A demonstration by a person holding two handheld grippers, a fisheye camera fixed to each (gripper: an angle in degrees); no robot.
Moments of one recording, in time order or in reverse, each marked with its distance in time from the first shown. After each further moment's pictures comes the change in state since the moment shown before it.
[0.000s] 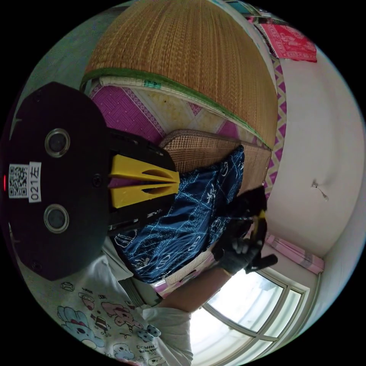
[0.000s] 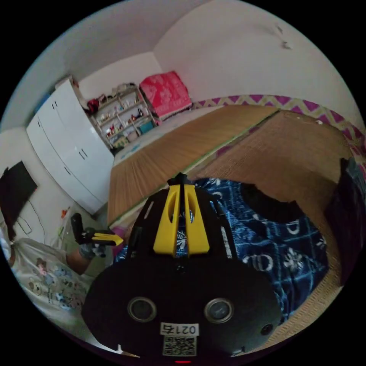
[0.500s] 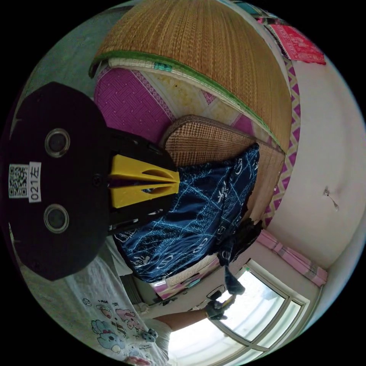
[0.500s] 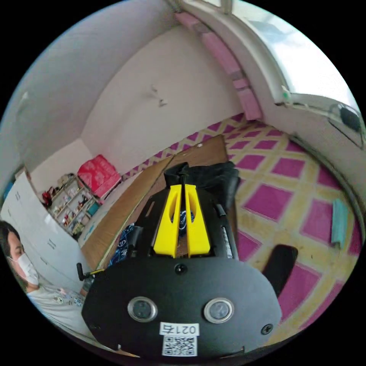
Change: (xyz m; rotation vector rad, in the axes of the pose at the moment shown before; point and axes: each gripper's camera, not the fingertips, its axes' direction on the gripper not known) left arm 0.038 -0.026 0.060 -0.092 -0.007 -0.066; right arm 0.263 0.176 -0.593 0.455 0.390 0.509
